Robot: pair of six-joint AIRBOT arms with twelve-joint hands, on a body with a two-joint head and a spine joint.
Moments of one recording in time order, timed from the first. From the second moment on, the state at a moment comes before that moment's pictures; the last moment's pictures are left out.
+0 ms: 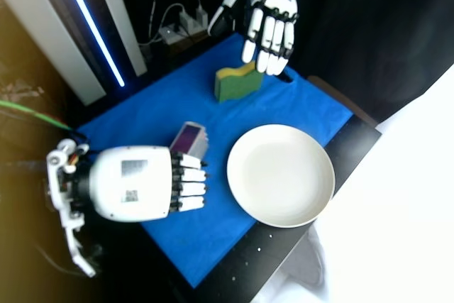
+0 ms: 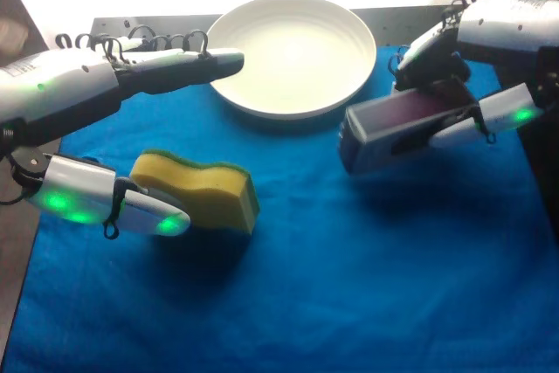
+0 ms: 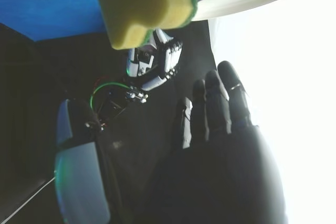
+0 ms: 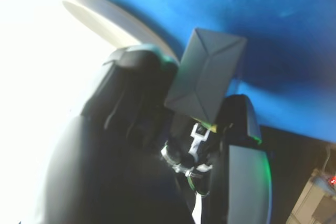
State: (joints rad) left arm 0.82 -0.81 1.04 0.31 -0.80 0.57; right arm -0.65 -1.21 1.66 -0.80 0.82 0.14
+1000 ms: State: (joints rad) left arm 0.77 -0.88 1.08 0.32 -0.83 0.58; right arm -0.43 -1.54 2.02 -0.70 0.62 0.11
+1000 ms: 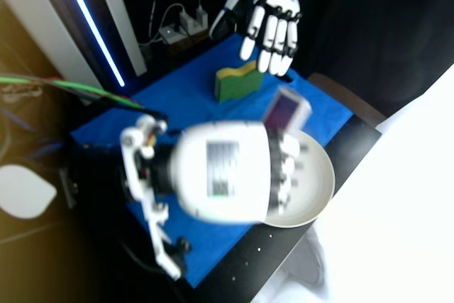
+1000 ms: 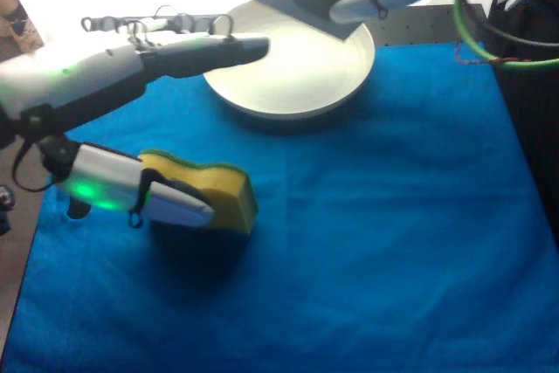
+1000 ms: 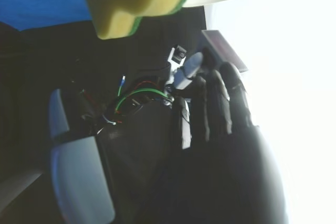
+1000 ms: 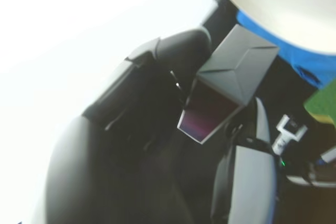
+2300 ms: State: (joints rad) left arm 0.83 -0.85 1.07 0.14 -0.94 0.63; right arm -0.59 -1.34 1.83 -0.43 0.95 0.13
